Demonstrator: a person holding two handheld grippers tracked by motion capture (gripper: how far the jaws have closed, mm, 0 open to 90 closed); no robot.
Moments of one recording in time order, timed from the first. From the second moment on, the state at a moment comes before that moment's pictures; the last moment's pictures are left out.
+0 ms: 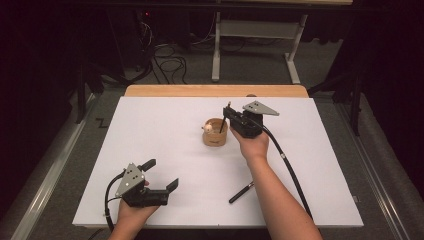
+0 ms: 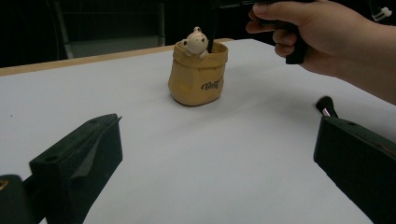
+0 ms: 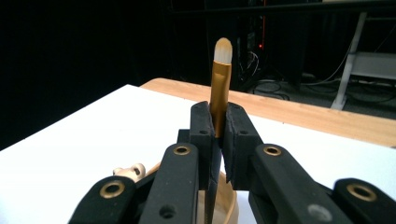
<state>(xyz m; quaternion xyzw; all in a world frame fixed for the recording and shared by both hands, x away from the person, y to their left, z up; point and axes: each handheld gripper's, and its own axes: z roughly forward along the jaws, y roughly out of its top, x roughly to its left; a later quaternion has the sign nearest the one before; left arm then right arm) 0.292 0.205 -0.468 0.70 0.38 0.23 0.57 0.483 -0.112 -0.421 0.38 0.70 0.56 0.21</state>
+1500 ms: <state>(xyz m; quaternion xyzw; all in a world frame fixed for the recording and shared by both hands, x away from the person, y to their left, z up) 0.292 0.203 -0.469 0.70 0.37 0.23 0.57 0.487 -0.118 -0.433 0.41 0.71 0.53 0.20</state>
